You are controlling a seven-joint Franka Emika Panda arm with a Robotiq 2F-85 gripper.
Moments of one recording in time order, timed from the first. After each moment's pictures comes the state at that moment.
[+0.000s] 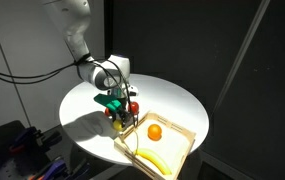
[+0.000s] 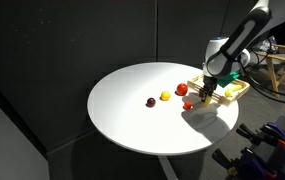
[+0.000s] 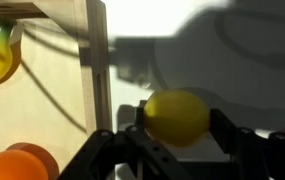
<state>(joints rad) -0.11 0.46 -0.10 -2.31 -0.08 2.72 -0.11</state>
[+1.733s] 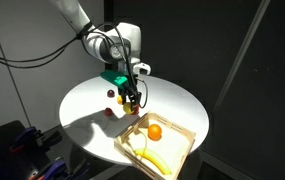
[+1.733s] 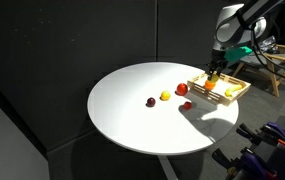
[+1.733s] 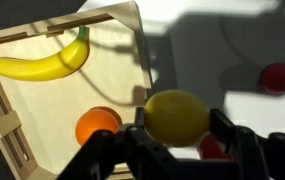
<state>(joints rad) -0.14 0.21 -0.14 -2.28 -0.06 2.49 -0.03</state>
